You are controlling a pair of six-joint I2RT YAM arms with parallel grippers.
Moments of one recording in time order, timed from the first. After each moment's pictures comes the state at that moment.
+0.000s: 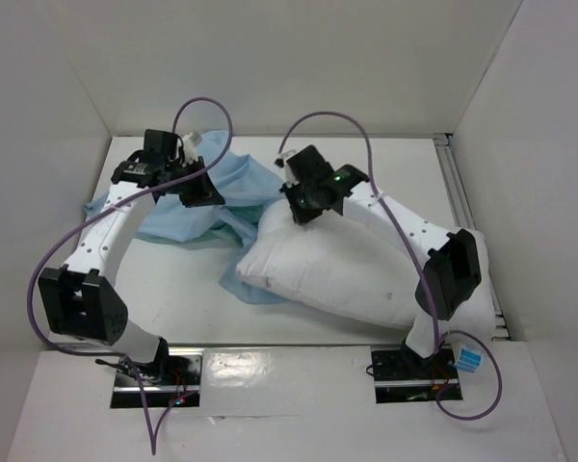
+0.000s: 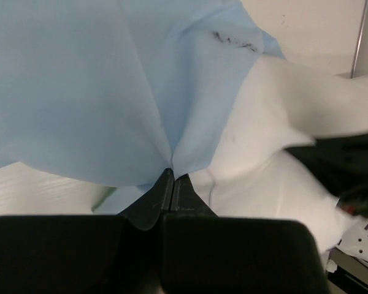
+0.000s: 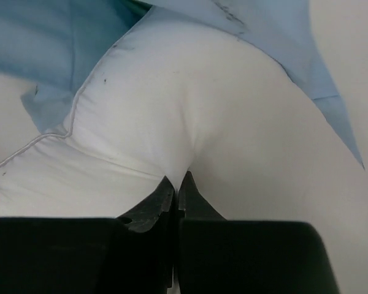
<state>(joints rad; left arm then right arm) -0.13 1.52 1.44 -0.80 0.43 -0.42 0.74 1.72 1.58 -0.81 0.03 0.12</state>
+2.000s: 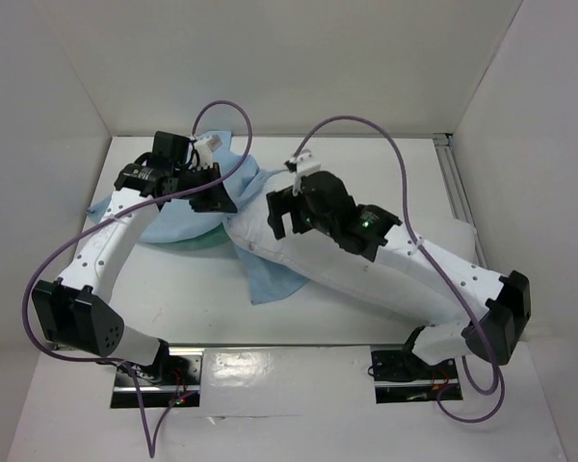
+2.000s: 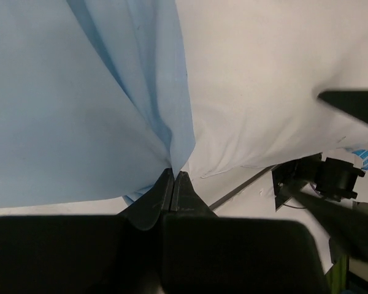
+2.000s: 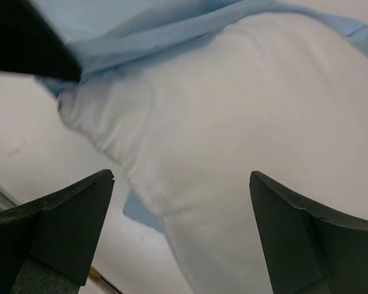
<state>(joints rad) -0.23 1.44 1.45 -0.87 0.49 -0.32 0.83 1.39 1.32 -0.41 0.20 0.31</state>
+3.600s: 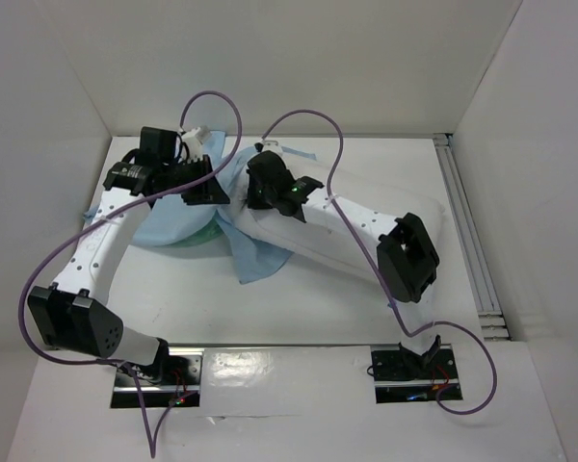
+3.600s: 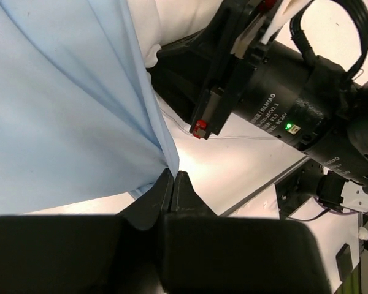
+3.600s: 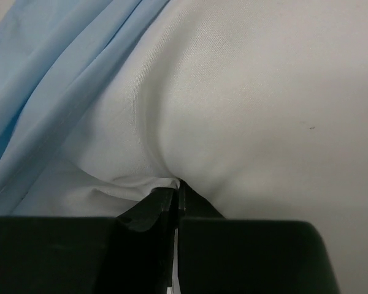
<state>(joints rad) -0.18 1.42 1.48 -0.85 0.50 -0.30 0.79 1.99 1.69 -0.33 0.20 0.59</state>
